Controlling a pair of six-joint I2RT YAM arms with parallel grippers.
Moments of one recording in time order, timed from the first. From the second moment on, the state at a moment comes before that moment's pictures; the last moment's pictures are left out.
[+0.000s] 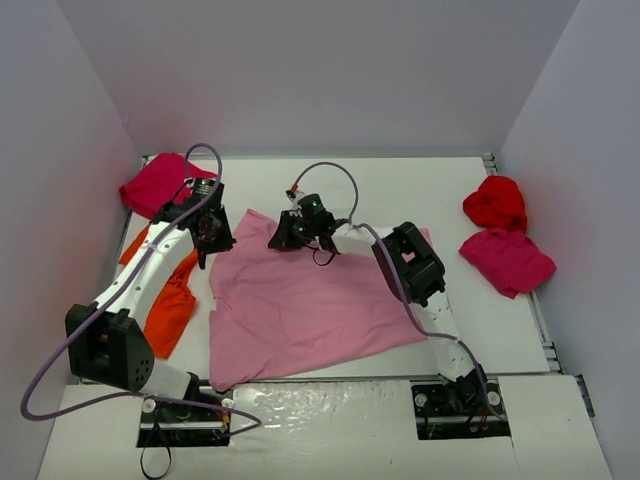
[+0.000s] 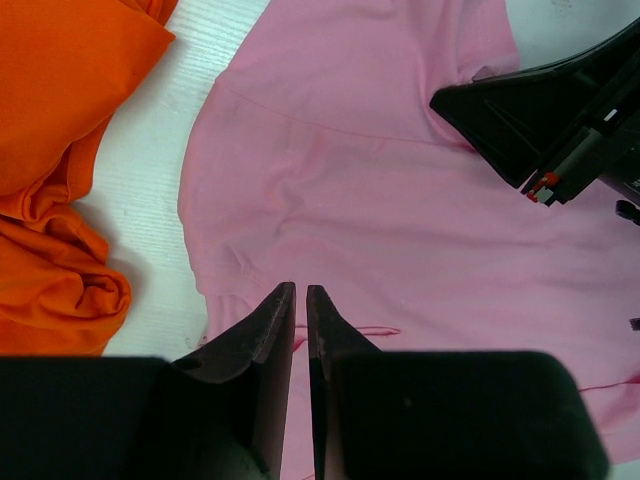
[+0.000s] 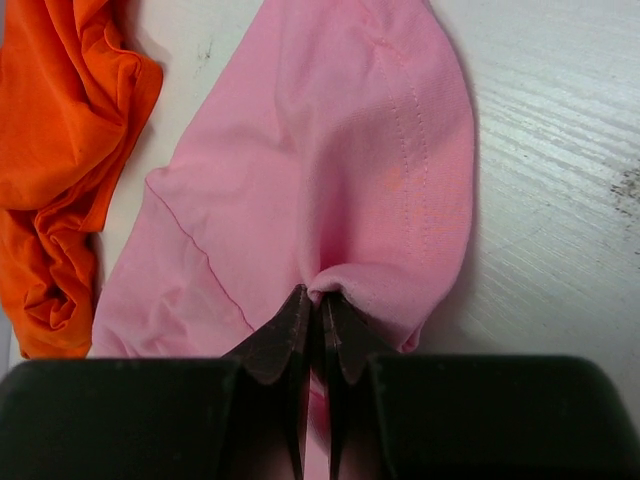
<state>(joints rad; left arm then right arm) -0.25 1.44 1.28 -0.87 -0.11 -0.48 0.66 2.37 1.59 0.18 -0.41 0.64</state>
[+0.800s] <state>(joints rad) -0.25 1.89 1.45 -0.82 -0.15 -0.50 0.59 2.37 1.68 0.08 -0.37 0.55</state>
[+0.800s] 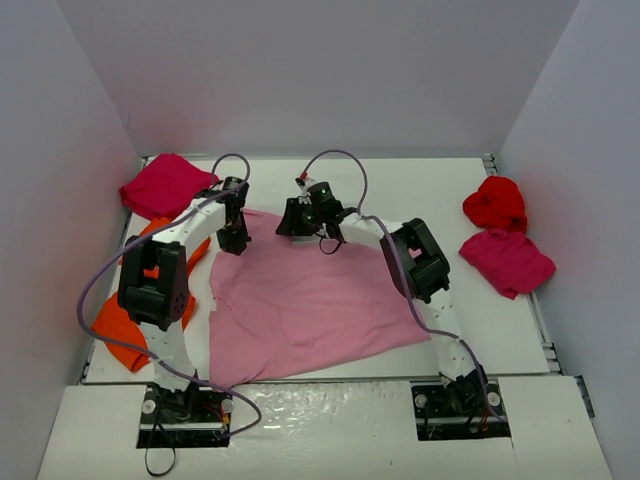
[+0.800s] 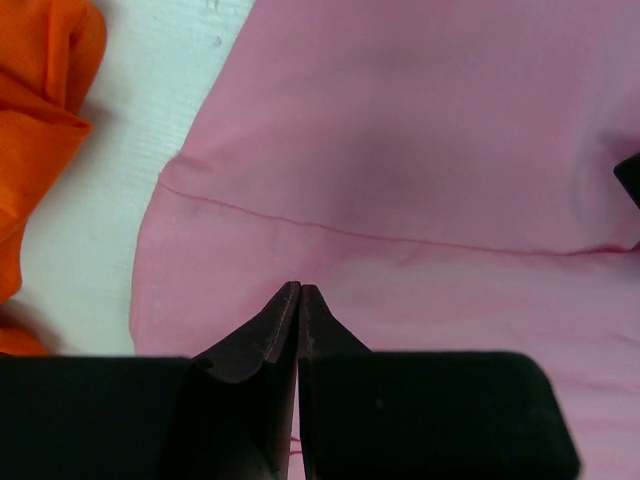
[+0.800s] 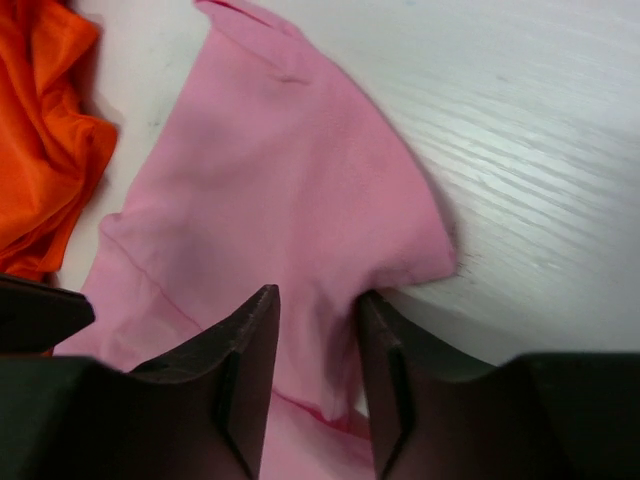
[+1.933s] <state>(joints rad) -0.22 2.13 1.73 -0.88 -0.13 -0.48 0.58 2.28 1.57 -0.02 -0.39 0.42</state>
